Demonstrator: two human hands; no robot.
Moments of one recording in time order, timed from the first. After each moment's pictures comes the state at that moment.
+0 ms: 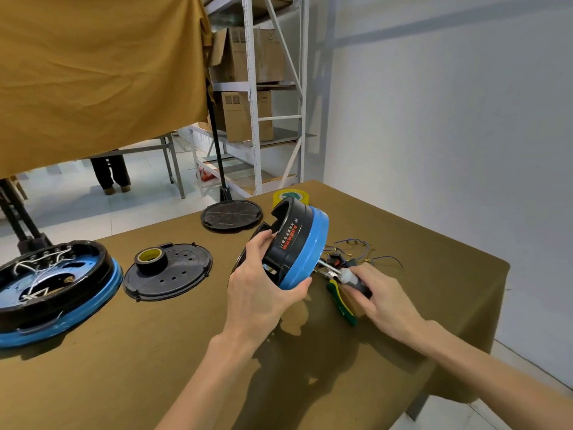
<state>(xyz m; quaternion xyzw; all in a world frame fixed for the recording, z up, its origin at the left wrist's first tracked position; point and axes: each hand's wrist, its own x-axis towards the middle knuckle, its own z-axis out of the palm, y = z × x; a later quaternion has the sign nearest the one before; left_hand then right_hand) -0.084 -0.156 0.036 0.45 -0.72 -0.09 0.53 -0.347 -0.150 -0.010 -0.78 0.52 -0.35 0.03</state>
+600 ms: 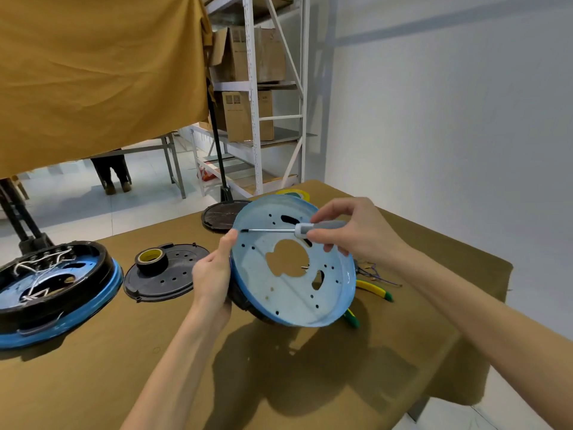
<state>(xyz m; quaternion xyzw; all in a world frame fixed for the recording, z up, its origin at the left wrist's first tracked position) -0.045 -0.181 0.052 0.47 -0.37 -0.52 0.61 -0.287 -0.167 0.133 -0.71 0.49 -0.45 0.26</state>
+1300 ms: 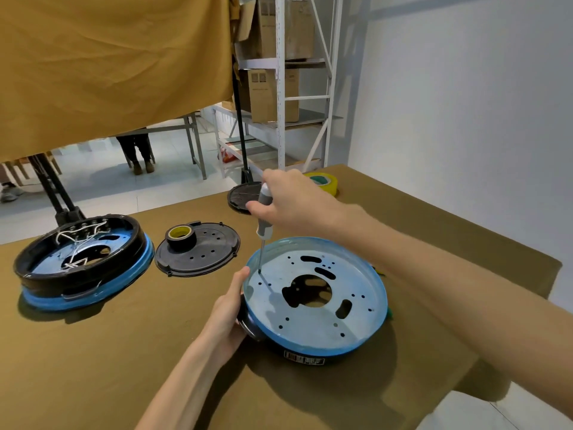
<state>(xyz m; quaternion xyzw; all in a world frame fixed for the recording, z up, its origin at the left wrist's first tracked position) -0.001 -0.154 -0.016 0.54 -0.32 -0.63 0.47 -0.149 -0.212 0.150 -0.84 0.49 -0.24 0.03</state>
